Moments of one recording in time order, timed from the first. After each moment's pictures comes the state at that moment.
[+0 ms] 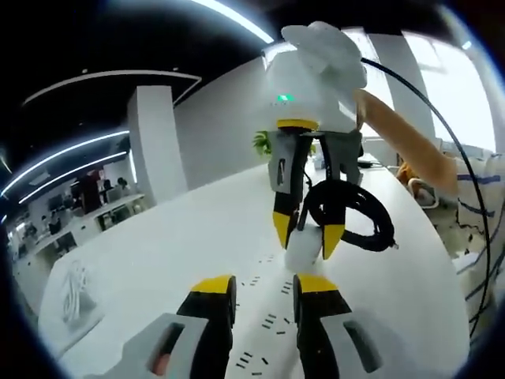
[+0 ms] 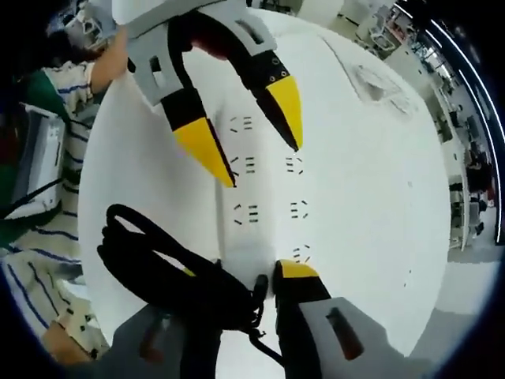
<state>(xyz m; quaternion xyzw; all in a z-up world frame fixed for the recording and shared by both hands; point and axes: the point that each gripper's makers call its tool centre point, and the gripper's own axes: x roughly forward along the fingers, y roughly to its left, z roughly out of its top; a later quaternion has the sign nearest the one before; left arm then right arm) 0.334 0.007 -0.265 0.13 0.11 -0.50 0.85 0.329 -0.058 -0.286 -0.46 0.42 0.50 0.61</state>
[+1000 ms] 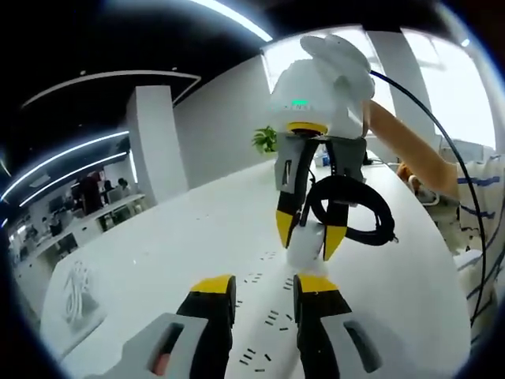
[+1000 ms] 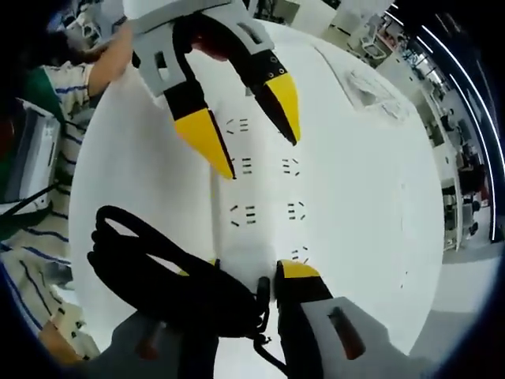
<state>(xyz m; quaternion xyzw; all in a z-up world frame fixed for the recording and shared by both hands) 0.333 0.009 -0.268 0.14 0.11 -0.50 0.85 0.334 -0.059 -0.290 -0.49 0.39 0.48 0.62</state>
